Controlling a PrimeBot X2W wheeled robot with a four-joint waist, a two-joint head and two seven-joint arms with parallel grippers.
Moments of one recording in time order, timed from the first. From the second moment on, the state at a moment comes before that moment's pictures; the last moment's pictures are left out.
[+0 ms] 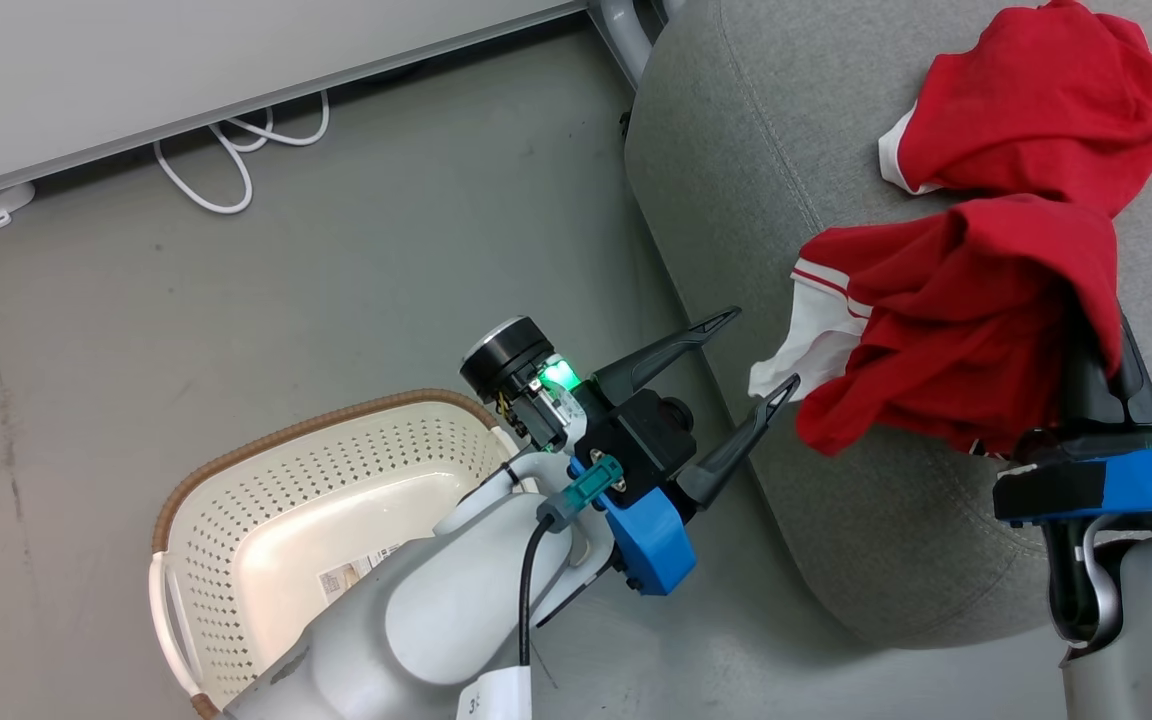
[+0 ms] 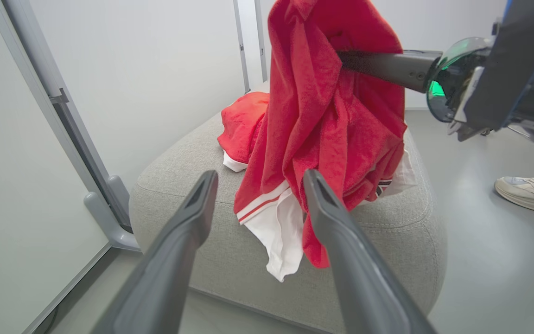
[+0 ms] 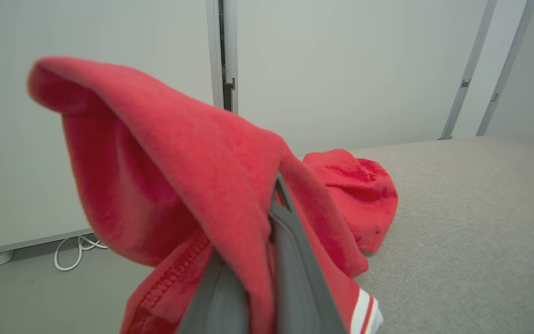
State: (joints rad) left arm -0.73 0.09 -0.96 0.51 -0.32 -0.13 -0.26; right arm -0.32 -0.06 -0.18 0.19 0.10 0.13 -0.26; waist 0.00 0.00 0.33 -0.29
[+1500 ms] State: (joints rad) left arm -1.01 0.19 -0.98 0.46 -0.23 -0.12 -0.25; right arm -0.94 -0.35 -0.56 0.45 0.09 0.13 -0.26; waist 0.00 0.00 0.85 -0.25
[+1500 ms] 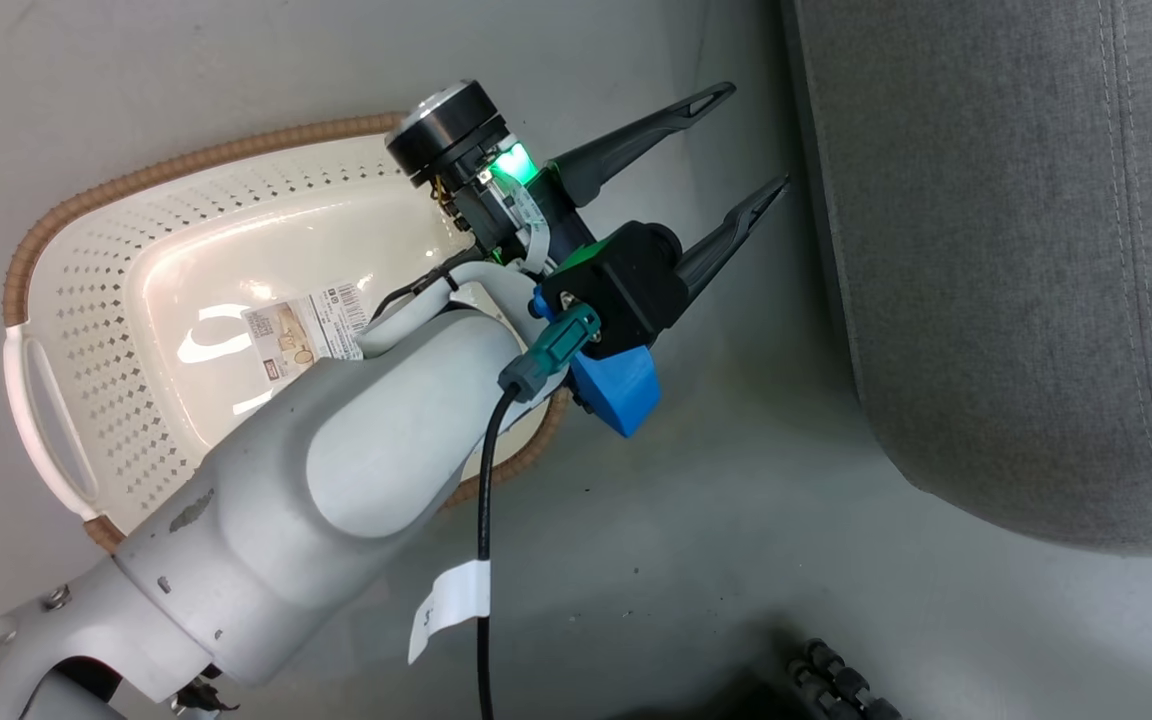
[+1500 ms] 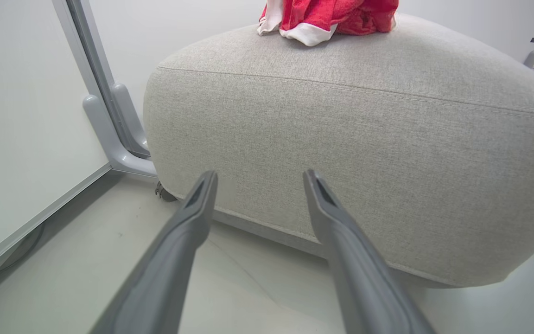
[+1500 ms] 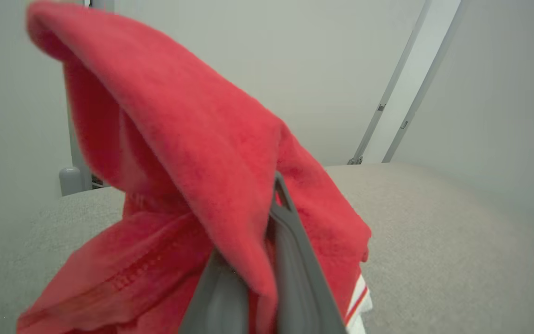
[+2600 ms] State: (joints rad) left arm -0.66 0.19 -0.59 0.34 -0.32 -0.02 -0.26; right arm -0.40 -0.15 -0.25 0.13 0.06 0.13 -0.26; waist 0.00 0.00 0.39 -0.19
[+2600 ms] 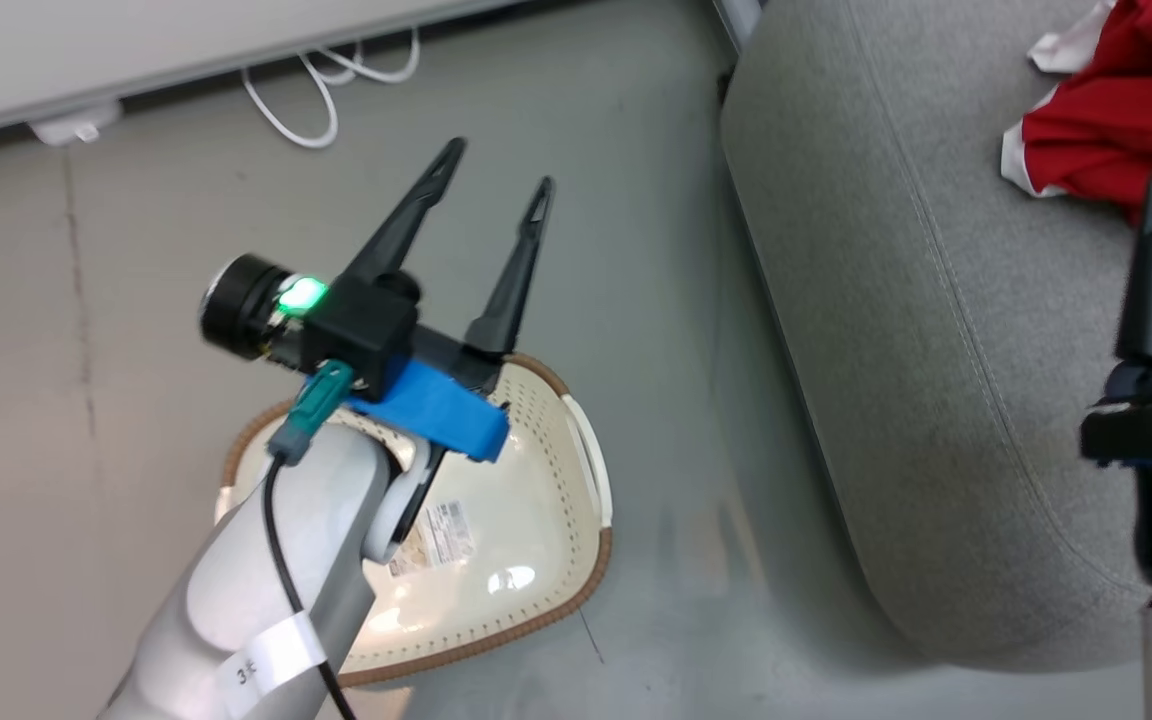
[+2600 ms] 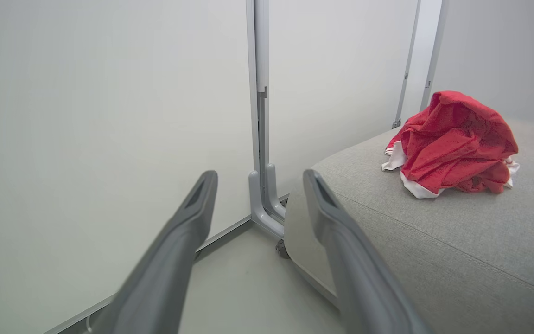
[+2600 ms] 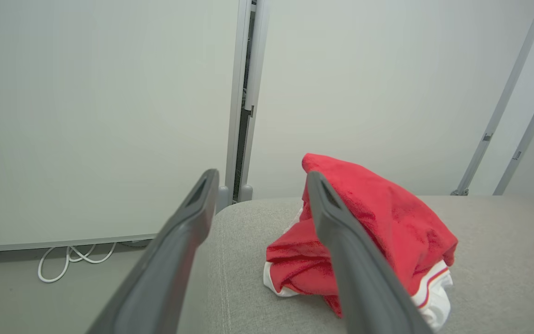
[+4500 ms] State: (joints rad) left arm -0.05 0.05 -0.04 0.32 -0.17 -0.11 -0.25; right arm -0.04 -0.05 -0.06 0.26 0.15 0.13 -0.25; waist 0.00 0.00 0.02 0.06
